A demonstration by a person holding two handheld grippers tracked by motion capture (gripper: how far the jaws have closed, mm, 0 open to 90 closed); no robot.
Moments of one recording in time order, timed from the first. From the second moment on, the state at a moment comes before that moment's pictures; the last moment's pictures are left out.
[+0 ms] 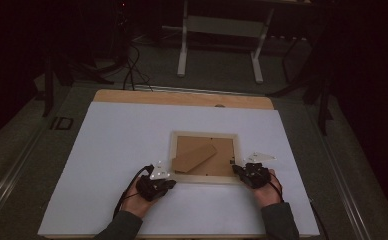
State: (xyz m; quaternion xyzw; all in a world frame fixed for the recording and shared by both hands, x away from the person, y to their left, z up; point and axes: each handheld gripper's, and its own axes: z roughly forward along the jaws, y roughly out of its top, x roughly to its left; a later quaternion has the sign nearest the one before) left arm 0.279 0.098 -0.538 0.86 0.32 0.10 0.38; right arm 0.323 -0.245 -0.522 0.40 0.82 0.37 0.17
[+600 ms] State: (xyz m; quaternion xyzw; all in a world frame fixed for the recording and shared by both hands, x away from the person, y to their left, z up) left arm 0.279 0.097 -0.539 0.86 0.32 0.11 0.38; right arm 0.323 -0.247 -0.522 0.41 0.82 0.37 0.17
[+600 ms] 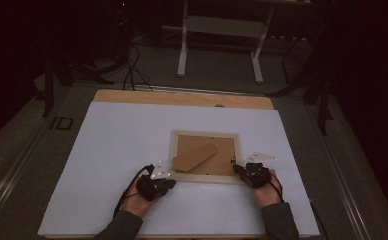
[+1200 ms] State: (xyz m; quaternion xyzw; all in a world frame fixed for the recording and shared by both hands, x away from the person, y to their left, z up) left arm 0.274 0.108 -0.529 0.85 0.32 0.10 0.41; right arm 0.320 -0.268 -0.511 0.42 0.80 0.39 0.18
